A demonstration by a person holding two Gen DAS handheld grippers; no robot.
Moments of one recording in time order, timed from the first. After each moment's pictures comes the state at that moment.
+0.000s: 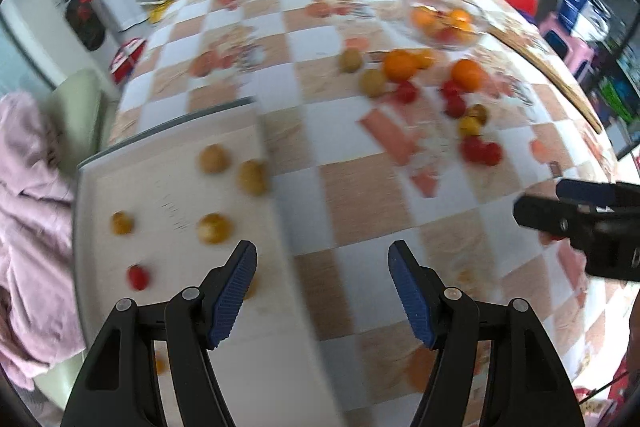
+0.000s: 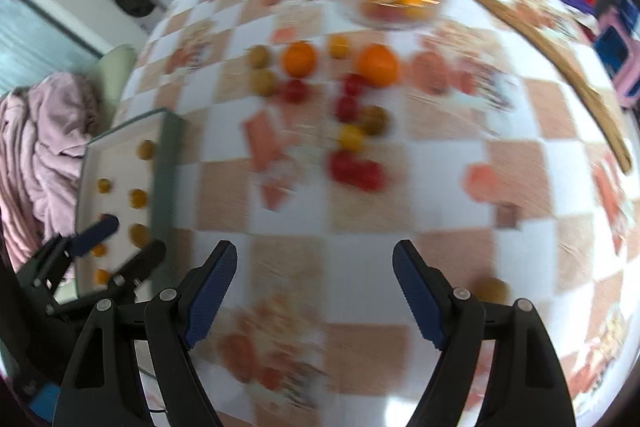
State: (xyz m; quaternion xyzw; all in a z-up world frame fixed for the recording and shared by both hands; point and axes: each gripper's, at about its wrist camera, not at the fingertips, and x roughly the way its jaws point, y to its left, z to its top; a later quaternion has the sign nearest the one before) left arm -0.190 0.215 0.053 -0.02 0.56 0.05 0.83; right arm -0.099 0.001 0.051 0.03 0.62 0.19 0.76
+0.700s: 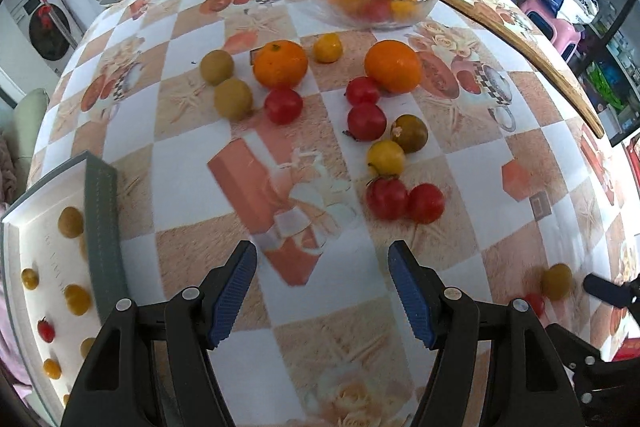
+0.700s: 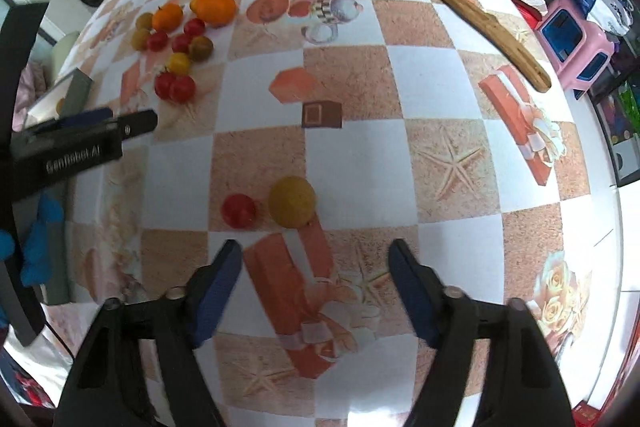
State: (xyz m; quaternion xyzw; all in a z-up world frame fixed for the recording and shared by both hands) left arm -0.118 0.139 0.006 -0.02 0.58 0.02 0.82; right arm -0.133 -0.096 0.010 -0.02 0.63 0.13 0.77
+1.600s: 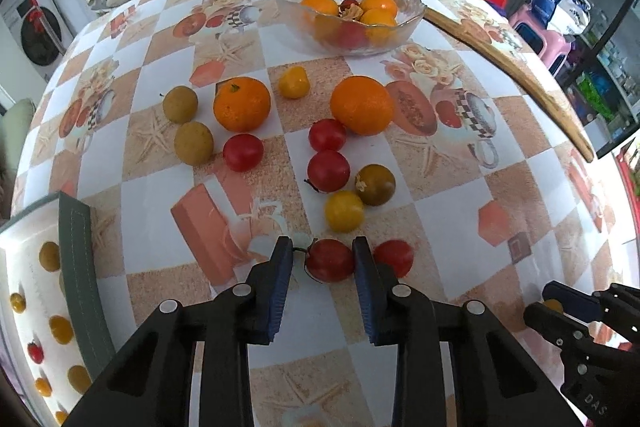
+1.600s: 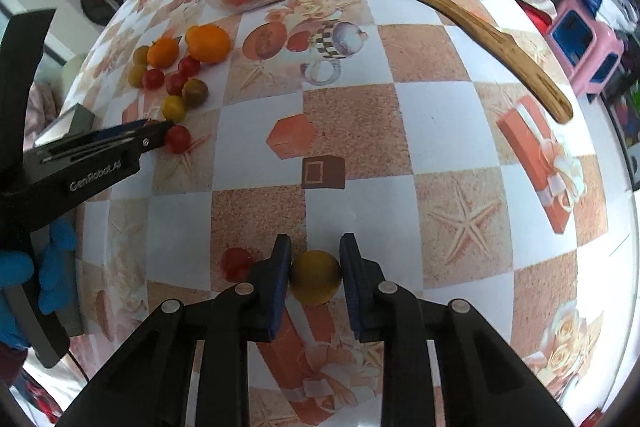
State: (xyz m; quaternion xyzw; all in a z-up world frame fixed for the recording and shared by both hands) left arm -0.096 0.127 0.011 -0.04 0.56 0.00 0.83; right arm -0.101 -0.101 0.013 0.02 0.61 0.15 0.78
